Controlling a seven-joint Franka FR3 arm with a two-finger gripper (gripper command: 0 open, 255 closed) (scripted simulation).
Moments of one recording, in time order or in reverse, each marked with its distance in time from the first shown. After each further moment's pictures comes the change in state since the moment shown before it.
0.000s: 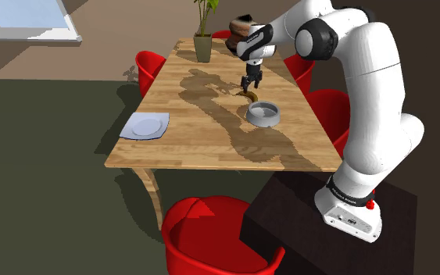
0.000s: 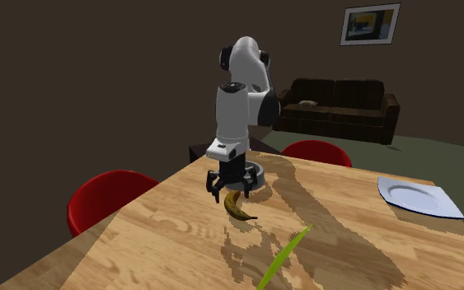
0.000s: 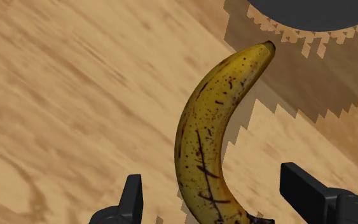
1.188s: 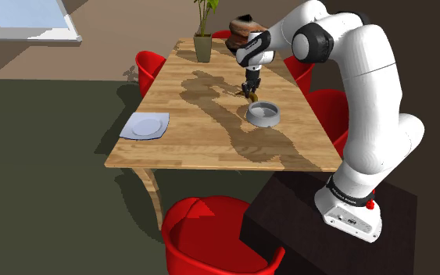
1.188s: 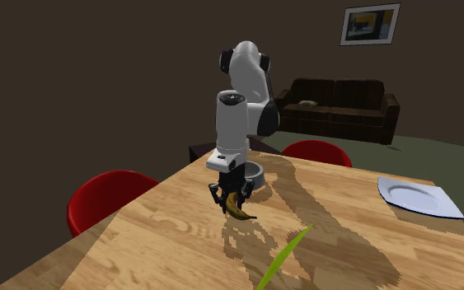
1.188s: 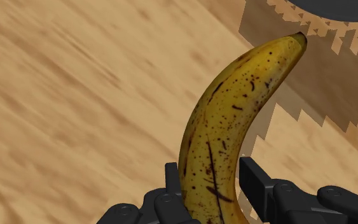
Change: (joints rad) arm -0.006 0.043 0.008 -0.009 0.011 0.052 -0.007
